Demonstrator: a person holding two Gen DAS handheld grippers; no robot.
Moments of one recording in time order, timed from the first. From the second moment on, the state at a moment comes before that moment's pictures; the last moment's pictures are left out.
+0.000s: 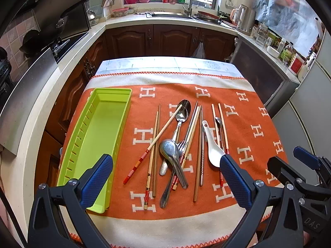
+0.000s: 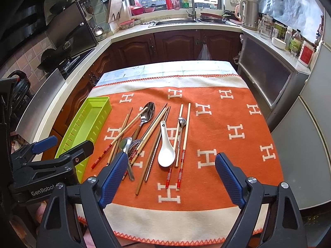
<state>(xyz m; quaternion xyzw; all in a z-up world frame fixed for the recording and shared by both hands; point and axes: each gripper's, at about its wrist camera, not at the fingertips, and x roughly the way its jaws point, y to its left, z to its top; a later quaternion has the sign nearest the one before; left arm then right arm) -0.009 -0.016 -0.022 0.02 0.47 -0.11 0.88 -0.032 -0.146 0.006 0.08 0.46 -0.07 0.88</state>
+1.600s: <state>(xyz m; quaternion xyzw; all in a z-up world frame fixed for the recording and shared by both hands) 0.151 -0.066 -0.151 0.17 0.59 -0.26 0.75 0.144 -0.232 -0.183 0.17 0.62 -0.05 0.76</state>
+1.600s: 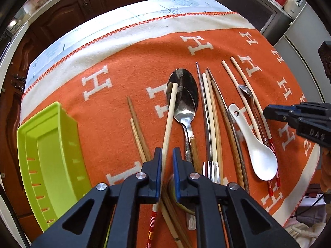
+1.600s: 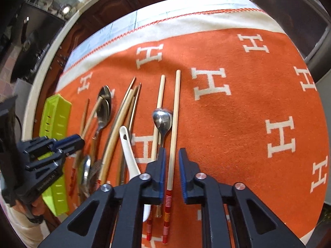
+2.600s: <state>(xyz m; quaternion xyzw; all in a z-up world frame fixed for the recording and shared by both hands) 0.132 -0.071 -0.124 0.17 0.58 -0.23 0.76 0.109 -0.230 -0.168 0.15 0.61 -0.04 0.78</state>
